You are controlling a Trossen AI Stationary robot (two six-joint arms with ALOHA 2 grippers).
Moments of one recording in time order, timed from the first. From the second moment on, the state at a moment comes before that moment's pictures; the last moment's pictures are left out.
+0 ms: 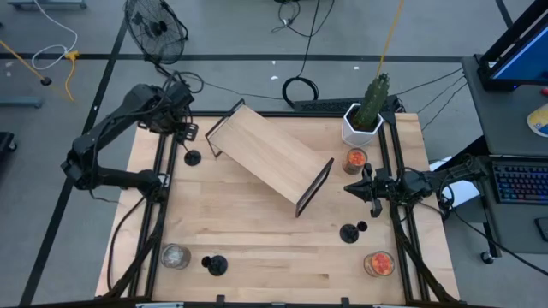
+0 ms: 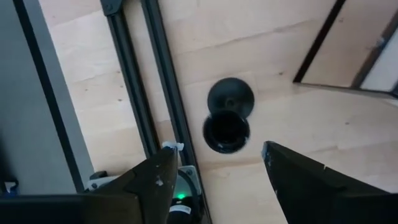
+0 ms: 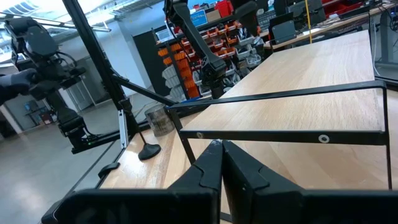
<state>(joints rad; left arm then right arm) 0.84 1.21 1.30 -1.57 -0.17 -0.51 0.31 0.06 0.02 0.07 0.31 0.35</state>
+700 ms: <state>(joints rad) 0.84 1.21 1.16 -1.56 -0.19 -0.53 0.31 0.06 0.02 0.07 0.31 0.29</state>
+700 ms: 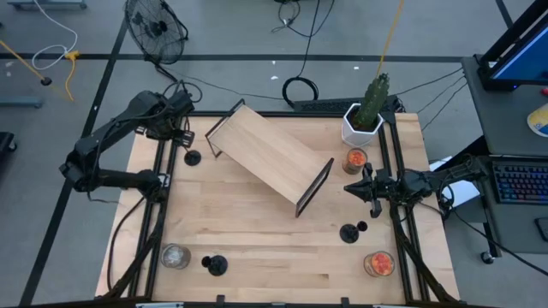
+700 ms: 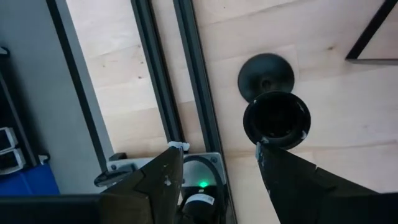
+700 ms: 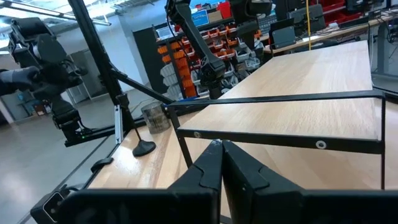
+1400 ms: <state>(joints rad) 0.90 1.18 1.23 -1.54 -0.16 -0.49 0.31 0.06 0.02 0.07 0.31 0.27</state>
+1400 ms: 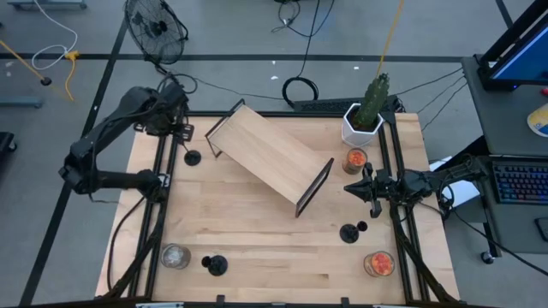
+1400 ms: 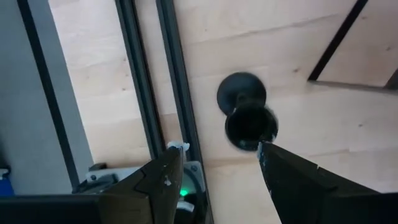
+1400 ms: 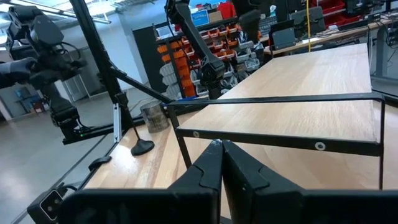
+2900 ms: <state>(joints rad) 0.90 1.28 1.09 -1.38 -0.18 -0.40 0.31 0.06 0.02 0.07 0.31 0.28</state>
